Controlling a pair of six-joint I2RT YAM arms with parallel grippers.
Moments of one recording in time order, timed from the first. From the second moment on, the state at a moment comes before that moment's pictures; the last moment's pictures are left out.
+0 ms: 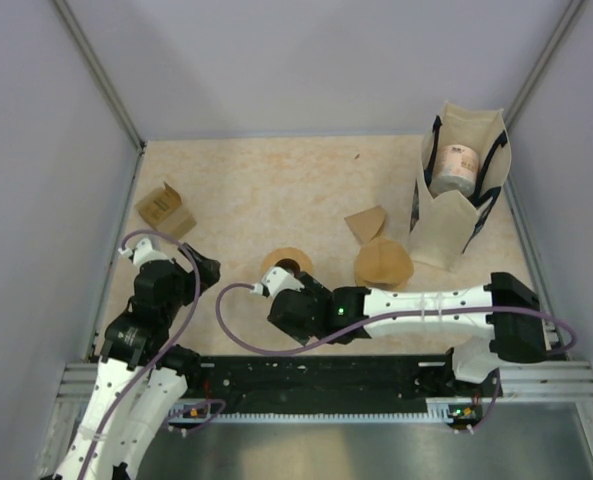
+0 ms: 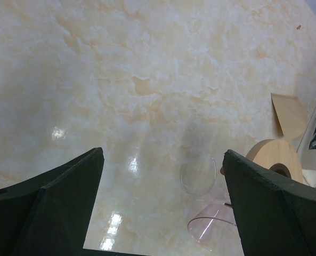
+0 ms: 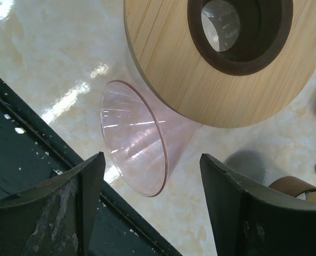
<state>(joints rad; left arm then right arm) -0.27 0.44 0.65 -0.76 -0.21 -0.79 1.42 1.55 1.19 -0.65 0.50 0.28</state>
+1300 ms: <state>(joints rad) -0.27 0.43 0.65 -0.76 -0.23 -0.79 1.42 1.43 1.15 -0.68 0.38 0.25</state>
